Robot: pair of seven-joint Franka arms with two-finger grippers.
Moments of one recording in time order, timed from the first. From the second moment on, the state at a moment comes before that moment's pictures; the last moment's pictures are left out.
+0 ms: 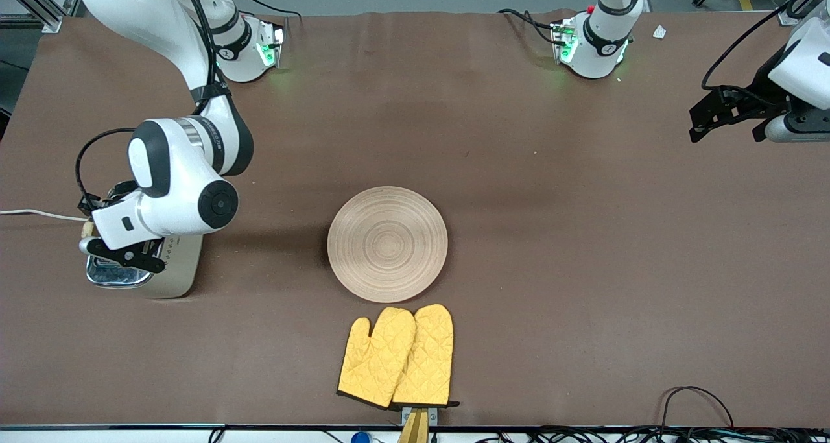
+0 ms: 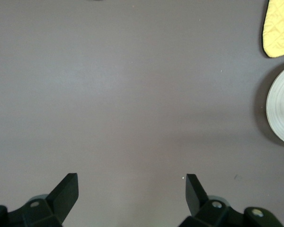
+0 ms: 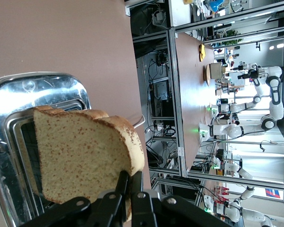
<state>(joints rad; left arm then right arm) 0.04 -0.02 -0.19 -1.52 0.01 1.52 -0.12 0.42 0.43 -0.17 -1.61 -0.91 1.50 0.64</state>
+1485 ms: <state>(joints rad) 0.05 -0.02 -0.19 -1.52 0.01 1.51 -0.05 0.42 0.34 -0.17 -1.77 -0.91 1.59 0.66</state>
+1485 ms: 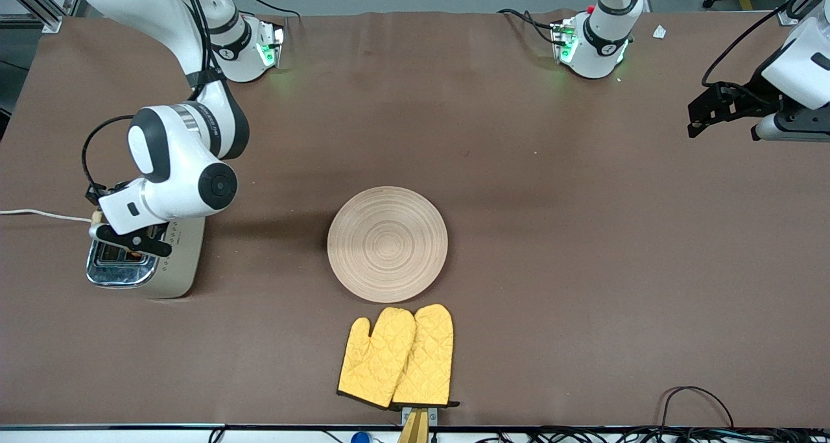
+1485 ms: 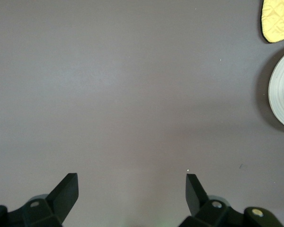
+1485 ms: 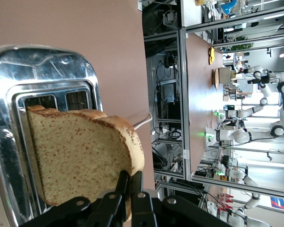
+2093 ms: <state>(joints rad) 0.05 -0.02 -0.19 -1.52 0.01 1.51 -0.05 0.36 0.42 -0.17 -1.78 -0.89 1.67 0.66</state>
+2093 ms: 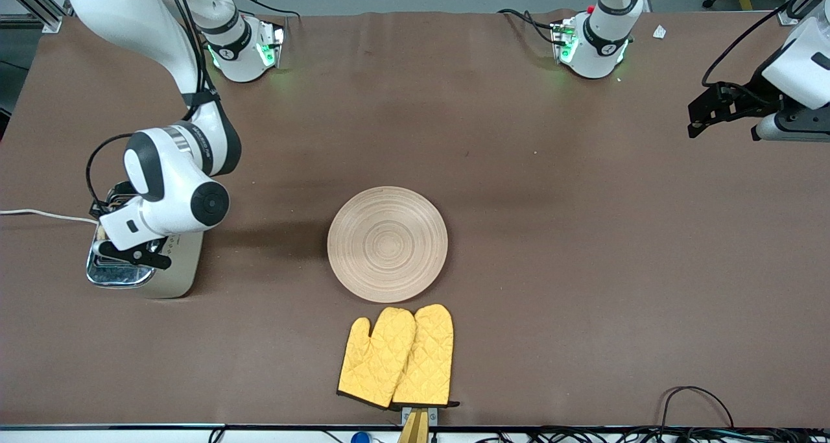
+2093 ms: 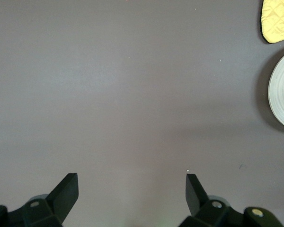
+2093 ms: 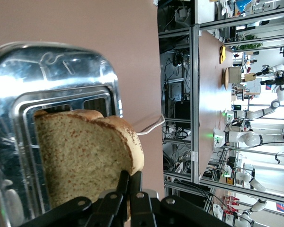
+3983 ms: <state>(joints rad) 0.05 -0.02 -0.18 -1.52 0.01 1.52 -0.05 0.03 0.18 -0.17 -1.20 0.05 1.34 -0.02</state>
